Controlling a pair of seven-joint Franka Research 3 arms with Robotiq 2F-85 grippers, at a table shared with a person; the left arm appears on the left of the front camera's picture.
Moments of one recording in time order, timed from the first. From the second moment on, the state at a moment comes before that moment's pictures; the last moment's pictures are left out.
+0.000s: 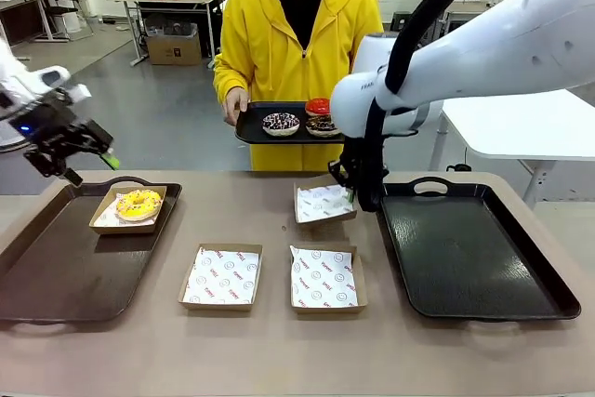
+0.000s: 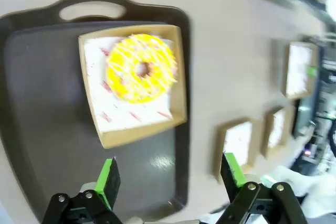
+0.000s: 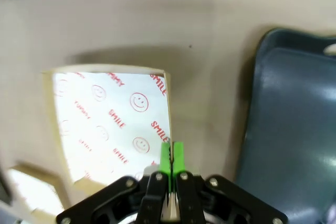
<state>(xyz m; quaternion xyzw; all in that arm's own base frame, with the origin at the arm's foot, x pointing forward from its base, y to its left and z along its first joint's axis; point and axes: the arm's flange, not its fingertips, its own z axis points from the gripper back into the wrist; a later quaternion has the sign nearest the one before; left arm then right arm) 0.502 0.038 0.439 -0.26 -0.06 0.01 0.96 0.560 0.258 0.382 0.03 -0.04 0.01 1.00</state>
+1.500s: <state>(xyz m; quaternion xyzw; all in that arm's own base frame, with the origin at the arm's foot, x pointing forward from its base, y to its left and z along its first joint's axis) 0.402 0.235 0.388 -0.58 0.00 0.12 0.80 0.569 0.255 0.498 0.02 -0.04 -0.03 1.00</state>
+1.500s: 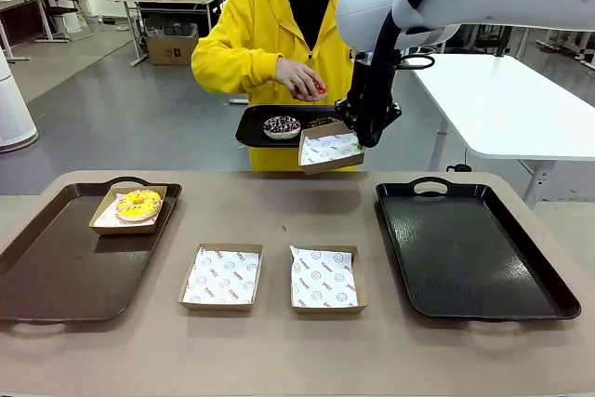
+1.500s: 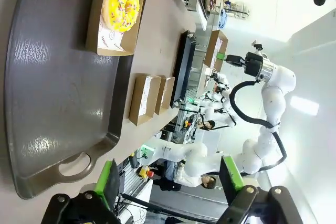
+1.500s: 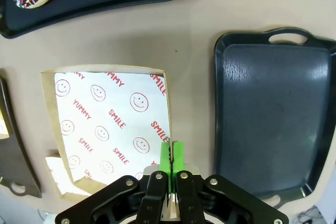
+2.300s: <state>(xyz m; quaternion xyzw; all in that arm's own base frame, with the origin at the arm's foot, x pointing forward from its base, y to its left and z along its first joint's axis) 0.402 0.235 0.390 -0.58 0.00 0.12 0.80 0.569 0.255 0.499 0.02 -0.04 -0.03 1.00</state>
